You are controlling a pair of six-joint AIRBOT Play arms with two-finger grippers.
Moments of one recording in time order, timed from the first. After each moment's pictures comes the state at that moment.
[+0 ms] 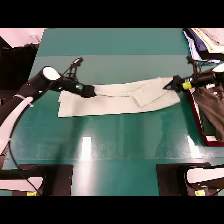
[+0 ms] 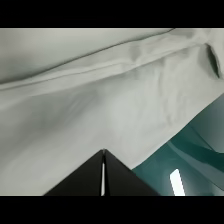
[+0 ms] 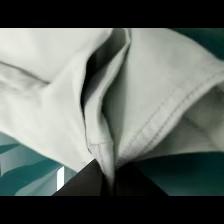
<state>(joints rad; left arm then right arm) -0.29 -1.53 1.27 0.85 -0.94 -1.26 -0.24 -1.58 1.37 -0.75 1.35 1.17</state>
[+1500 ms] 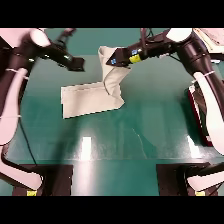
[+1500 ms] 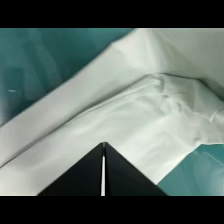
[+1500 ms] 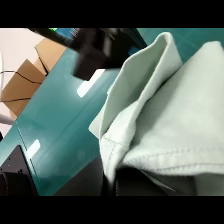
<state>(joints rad) -0.16 -1.70 1.88 1.16 -1.28 -1.40 0.39 -1.65 1.89 -0.71 1.19 1.32</state>
